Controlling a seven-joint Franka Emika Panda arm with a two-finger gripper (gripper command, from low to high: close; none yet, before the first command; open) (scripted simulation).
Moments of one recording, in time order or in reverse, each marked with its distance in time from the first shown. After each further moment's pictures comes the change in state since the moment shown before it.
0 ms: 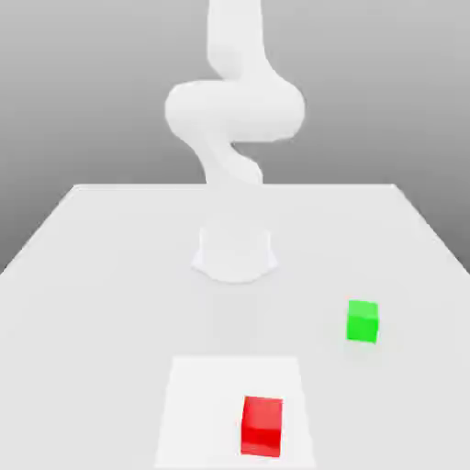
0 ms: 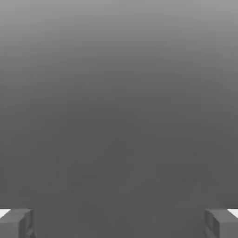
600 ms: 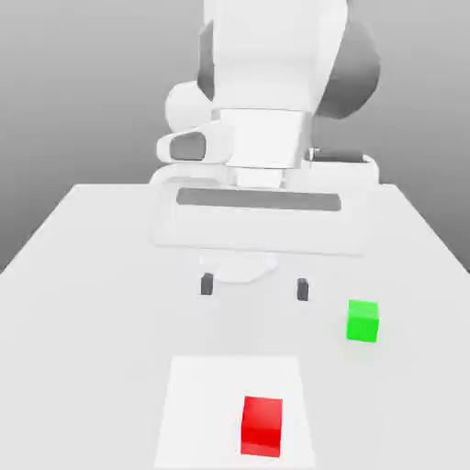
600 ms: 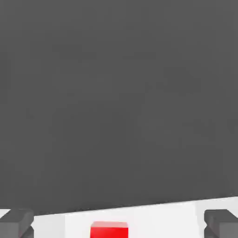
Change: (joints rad) arm -0.029 0.659 0.073 -0.158 -0.052 0.274 0.161
